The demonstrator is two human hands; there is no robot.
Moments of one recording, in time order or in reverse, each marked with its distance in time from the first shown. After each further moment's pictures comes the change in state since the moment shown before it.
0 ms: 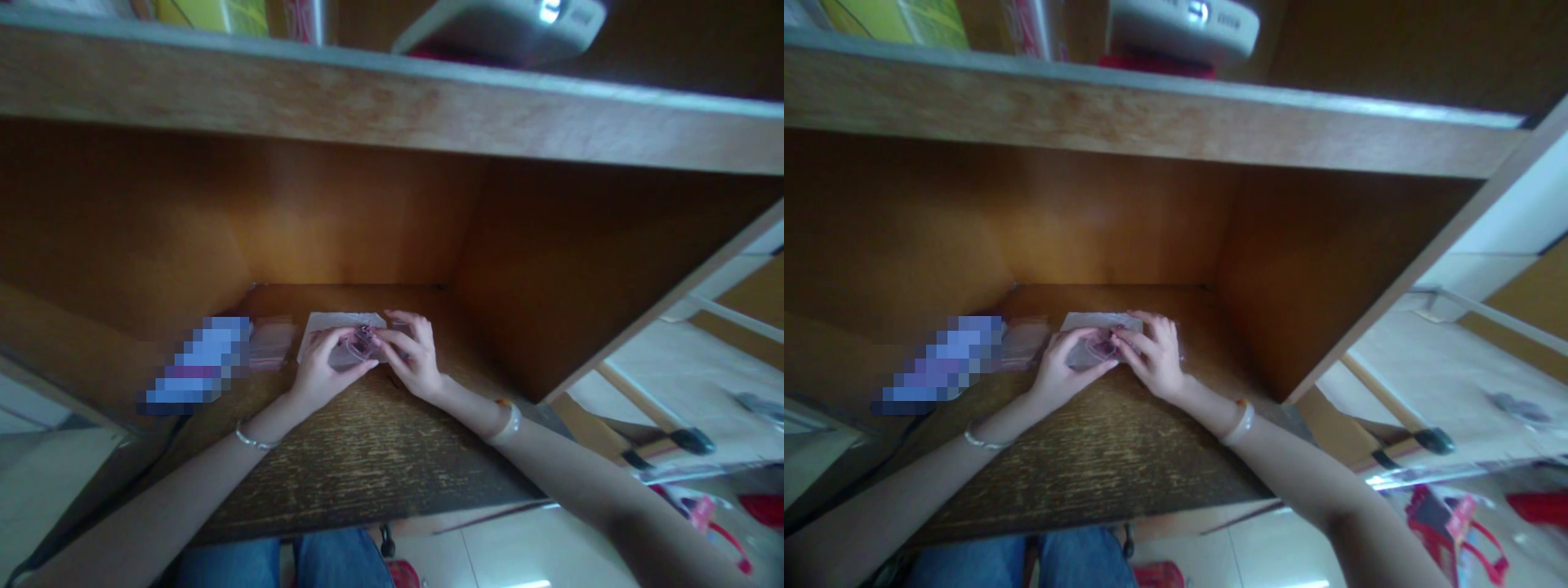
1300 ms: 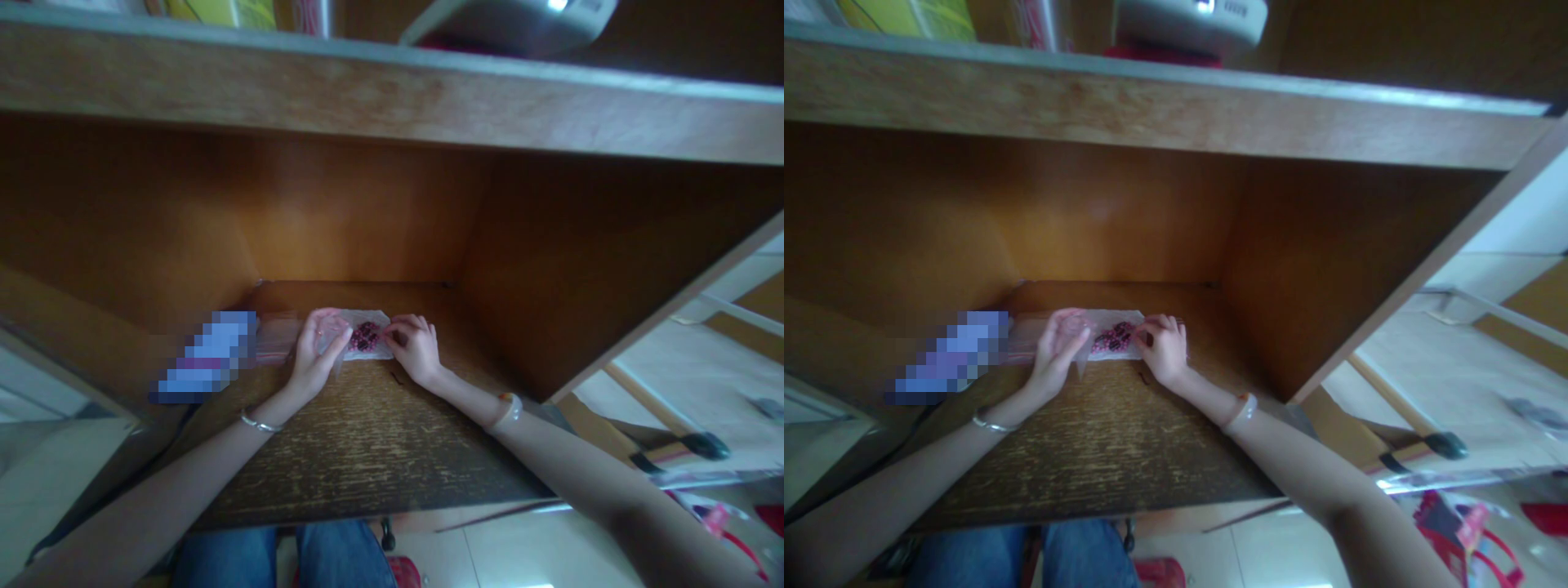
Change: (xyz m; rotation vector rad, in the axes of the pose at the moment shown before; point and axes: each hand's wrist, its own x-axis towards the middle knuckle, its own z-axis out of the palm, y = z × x) left_hand -0.001 -0.013 0.002 -0.593 0.133 -0.419; right_hand 0.001 0.015 0.012 -0.146 -0.325 0.422
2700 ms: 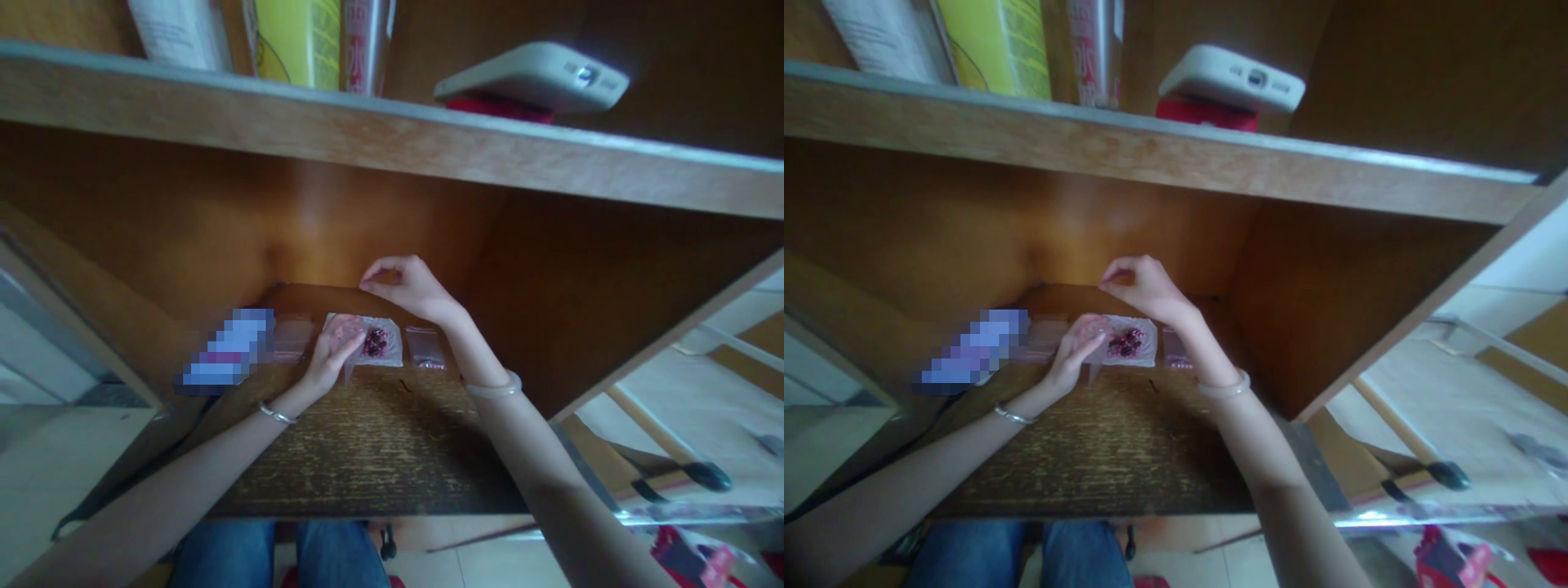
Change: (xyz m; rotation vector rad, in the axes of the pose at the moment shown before) left_hand 0.005 0.003 -0.004 -0.152 -0.086 -0.081; right_hand 0.092 -0.084 -0.074 0.487 -0.269 -0.375
